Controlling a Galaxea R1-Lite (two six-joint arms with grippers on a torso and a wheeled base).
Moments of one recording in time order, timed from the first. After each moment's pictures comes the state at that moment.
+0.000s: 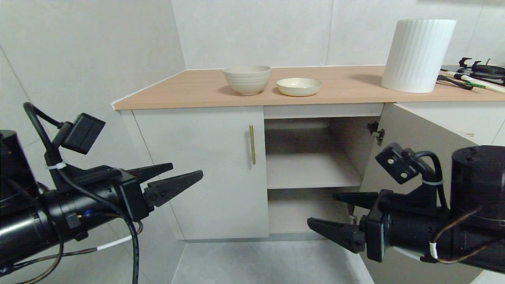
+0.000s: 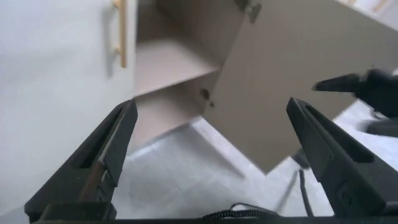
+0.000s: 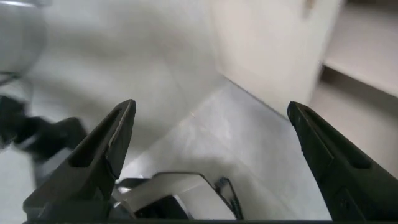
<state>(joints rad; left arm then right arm) -0.31 1.30 -0.54 -0.58 -0.37 -0.24 0.72 1.49 -0.61 -0.59 0.19 0.18</state>
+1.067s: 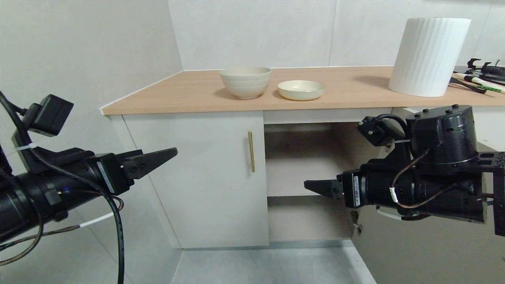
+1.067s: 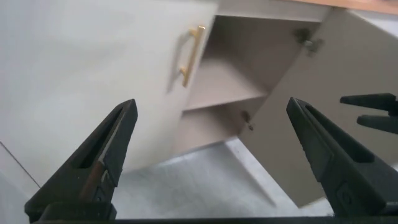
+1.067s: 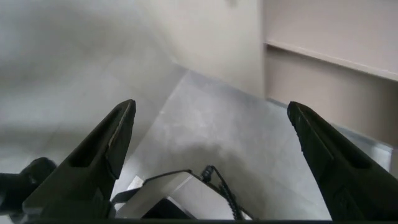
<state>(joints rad) -0.21 1.28 -0.62 -0.52 -0.27 -0.26 0.67 1.58 -0.90 -0.27 0.06 0.29</state>
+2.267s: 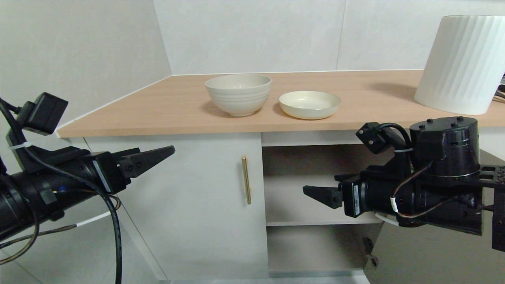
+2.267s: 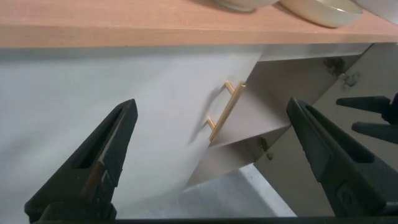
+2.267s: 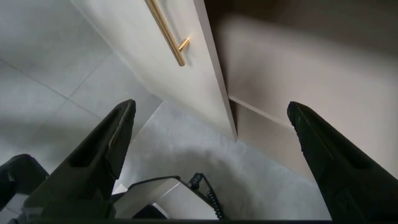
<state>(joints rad) -0.20 1.27 -0.62 -0.52 -0.27 -0.26 0.67 1.59 -0.82 -0.41 0.06 0.22</state>
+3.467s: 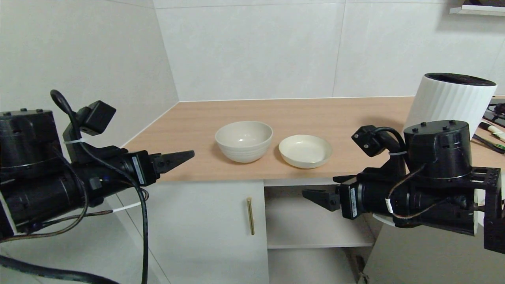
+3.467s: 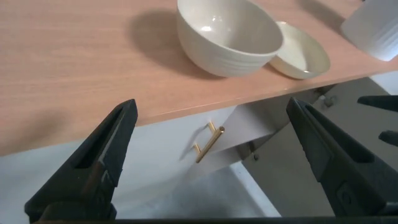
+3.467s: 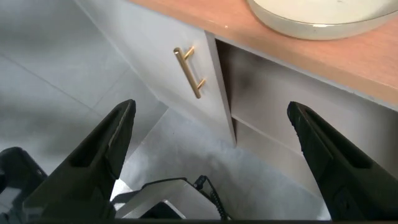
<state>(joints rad) -0.20 1.45 -0.69 -0.51 -0.28 -0.26 0.67 1.61 -0.81 -0.43 0.07 0.19</state>
